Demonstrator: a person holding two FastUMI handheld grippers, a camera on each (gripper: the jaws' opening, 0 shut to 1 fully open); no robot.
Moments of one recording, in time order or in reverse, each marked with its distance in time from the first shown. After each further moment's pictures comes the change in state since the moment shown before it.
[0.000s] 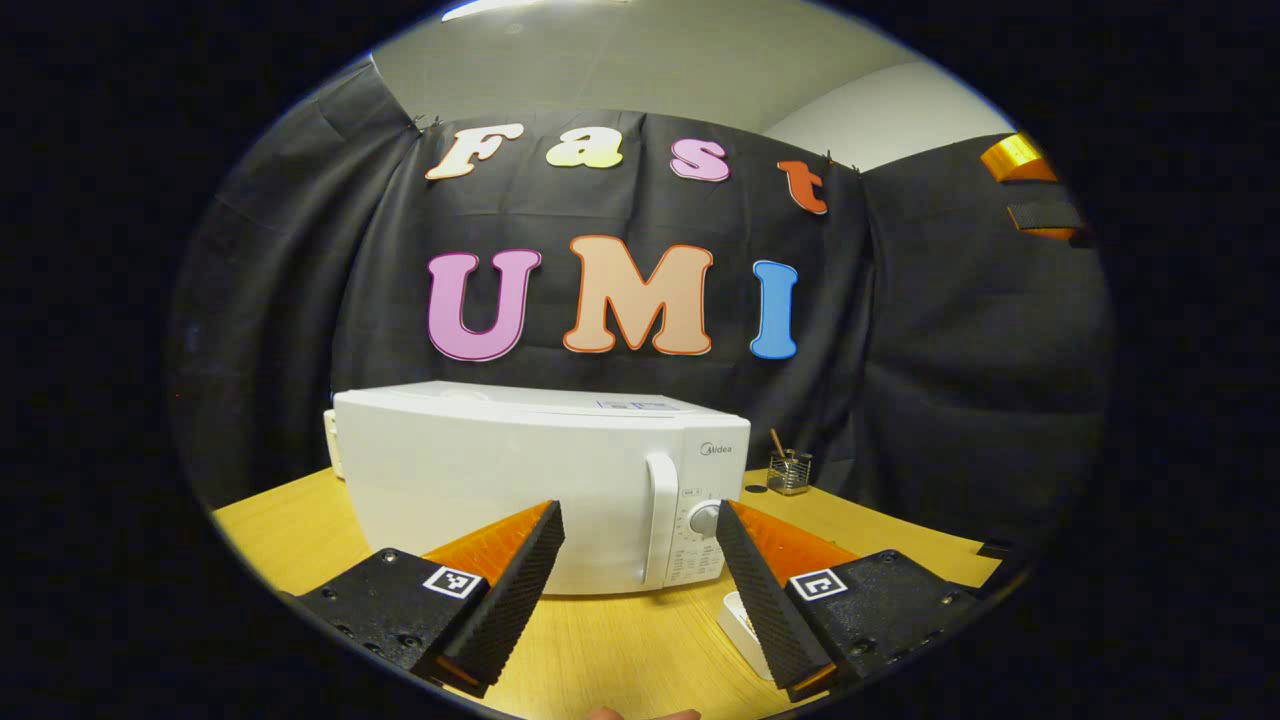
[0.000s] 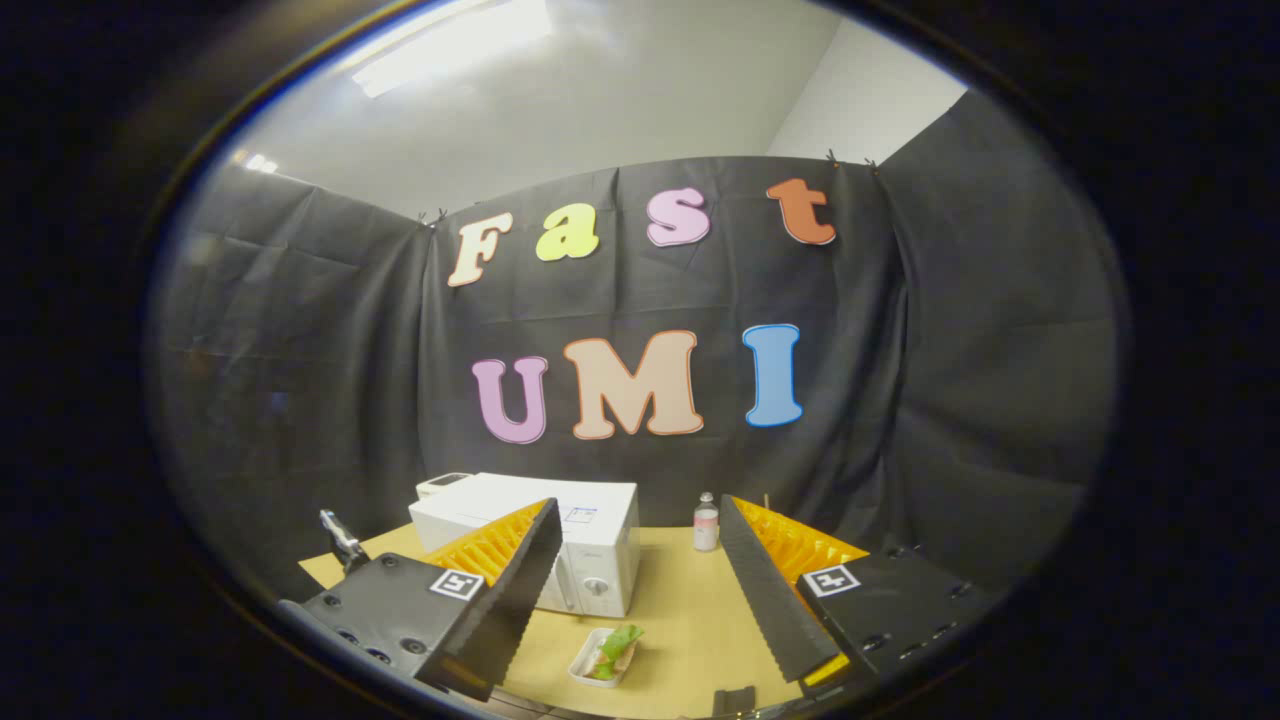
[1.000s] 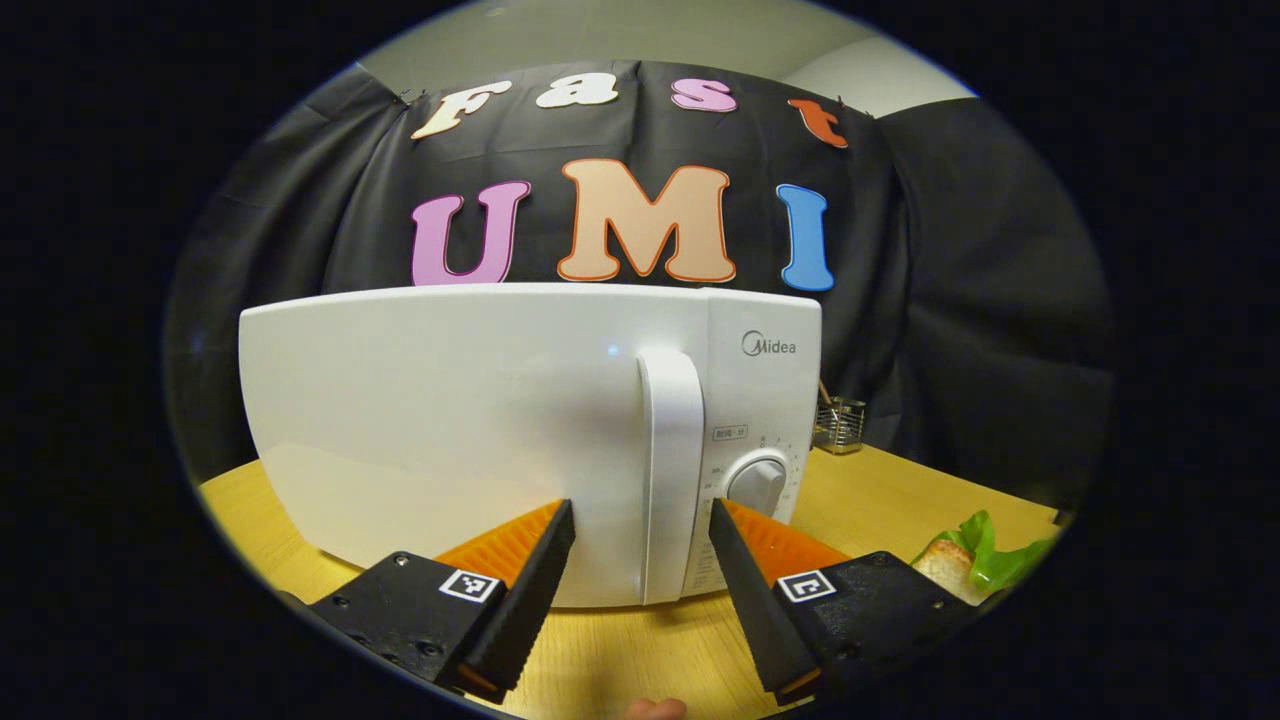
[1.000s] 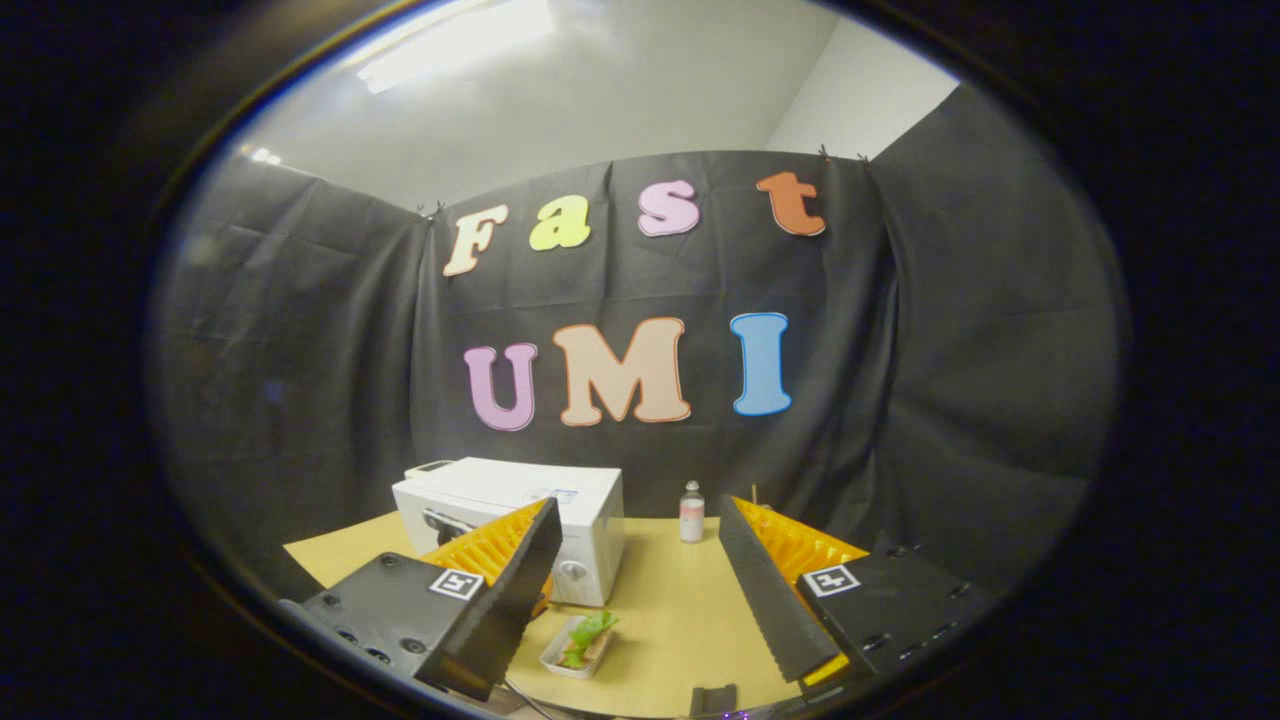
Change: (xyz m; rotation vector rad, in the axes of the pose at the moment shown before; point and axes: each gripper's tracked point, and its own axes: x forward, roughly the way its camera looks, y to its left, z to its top) left arm 0.101 0.011 -0.086 0.042 0.114 0.090; right arm -0.005 -0.026 -0.039 -0.008 0.003 -0.001
